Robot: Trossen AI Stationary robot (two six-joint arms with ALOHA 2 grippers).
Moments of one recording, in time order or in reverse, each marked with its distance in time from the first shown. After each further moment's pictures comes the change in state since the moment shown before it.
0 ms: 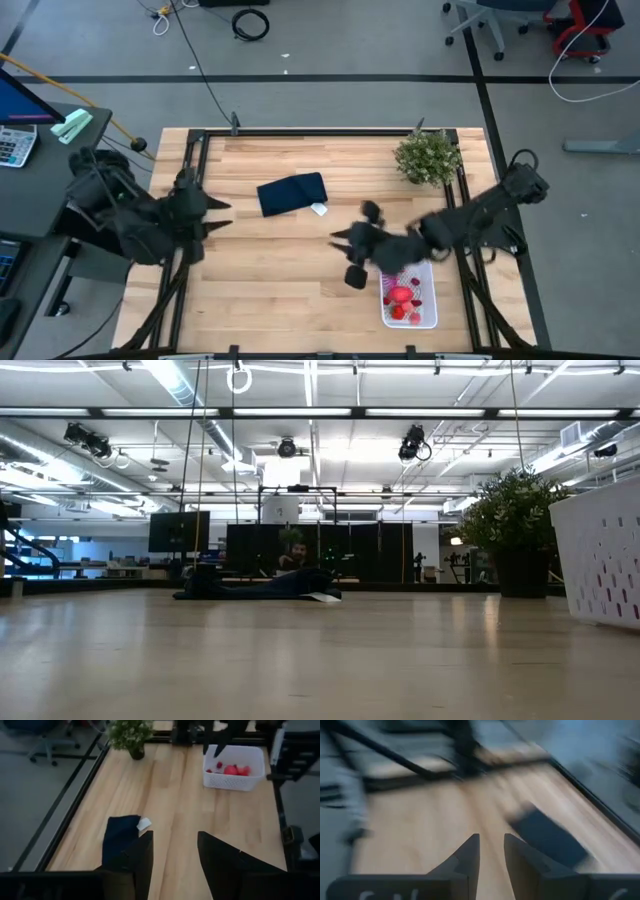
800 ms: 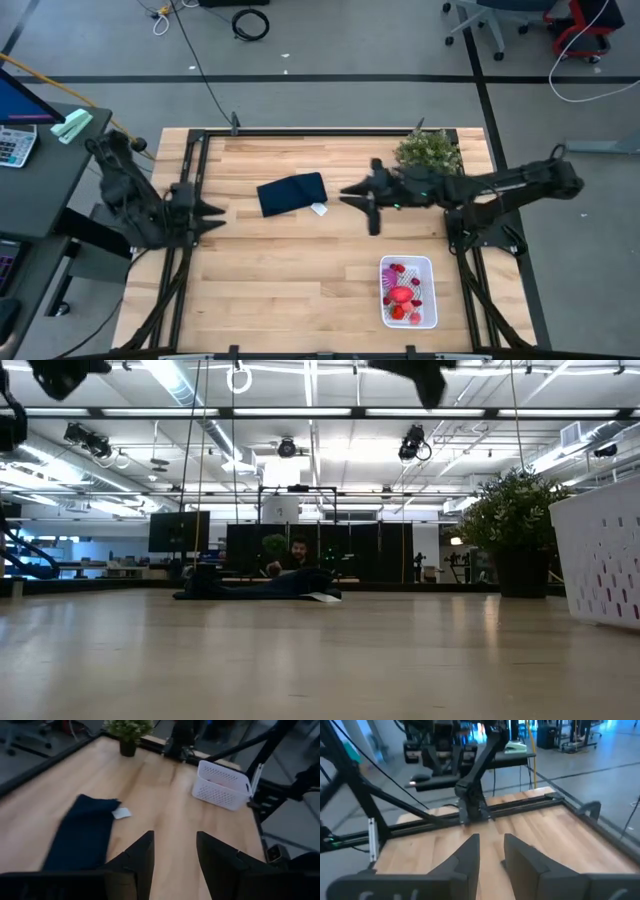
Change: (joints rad) left arm -0.169 -0.778 -1.161 0.659 -0.179 -0.184; right arm -0.425 -0.360 -0.572 0.664 -0.512 -0.238
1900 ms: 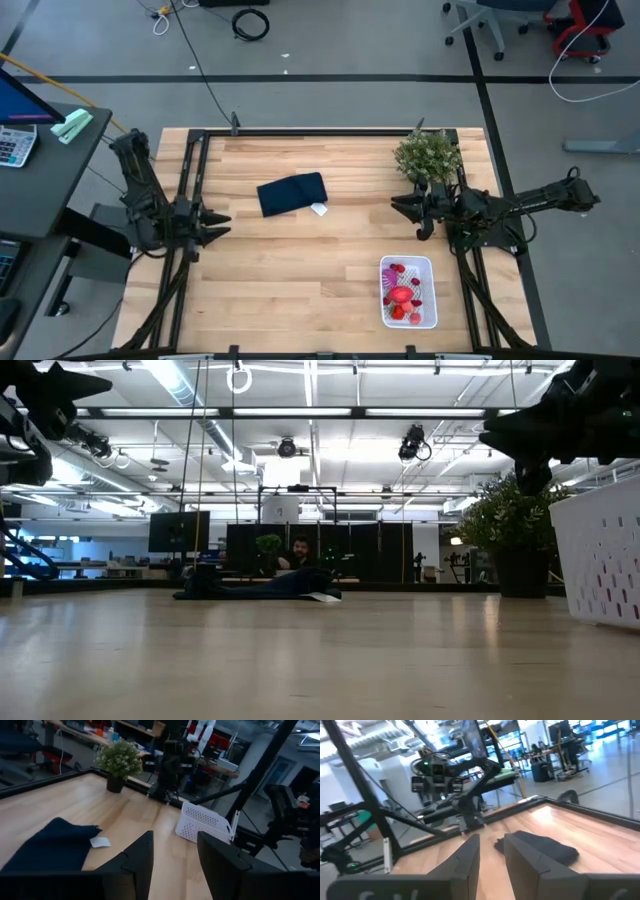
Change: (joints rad) left arm -0.163 -0.236 -0.471 0.705 -0.290 0.265; right arm 0.044 -0.775 -0.879 0.385 0.101 0.120
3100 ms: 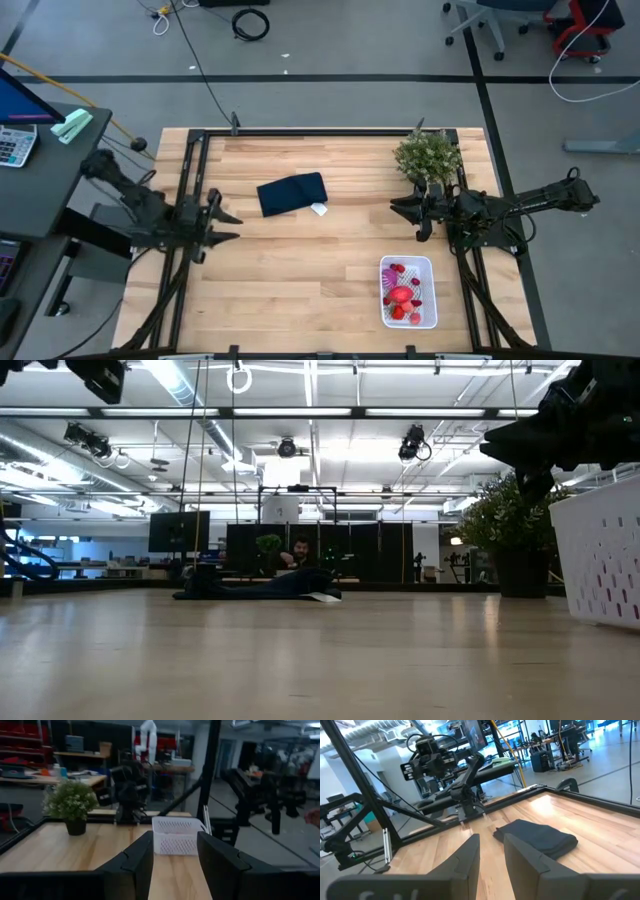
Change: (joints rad) left arm 0.447 0.037 0.000 0.320 0.689 0.537; right arm 0.000 0.000 0.000 -0.065 -0.009 0.025
